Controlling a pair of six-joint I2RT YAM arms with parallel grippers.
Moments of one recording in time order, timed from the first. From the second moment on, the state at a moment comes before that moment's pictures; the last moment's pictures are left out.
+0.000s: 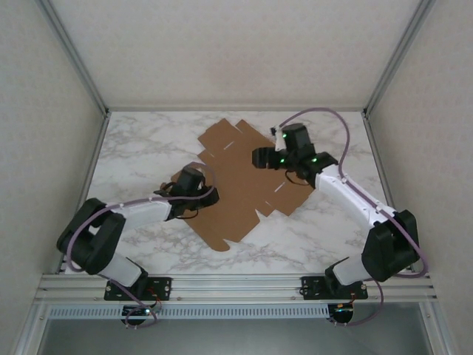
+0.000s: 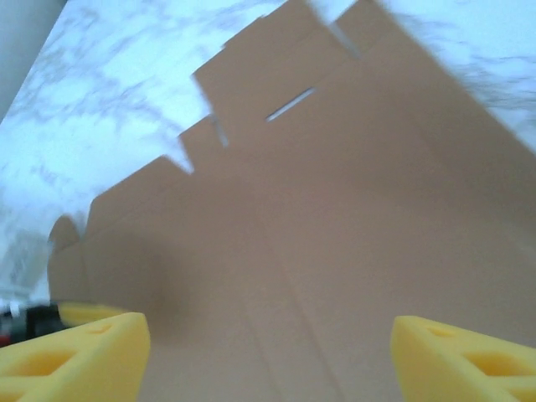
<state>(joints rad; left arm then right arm) -0.53 1.54 0.68 0.00 0.11 -0.80 0.46 1.46 1.19 -0.44 -0.17 0.33</state>
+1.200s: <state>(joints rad) -0.36 1.70 0.75 0.05 0.10 -0.80 -0.03 2.06 1.49 -0.40 -0.61 0.37</state>
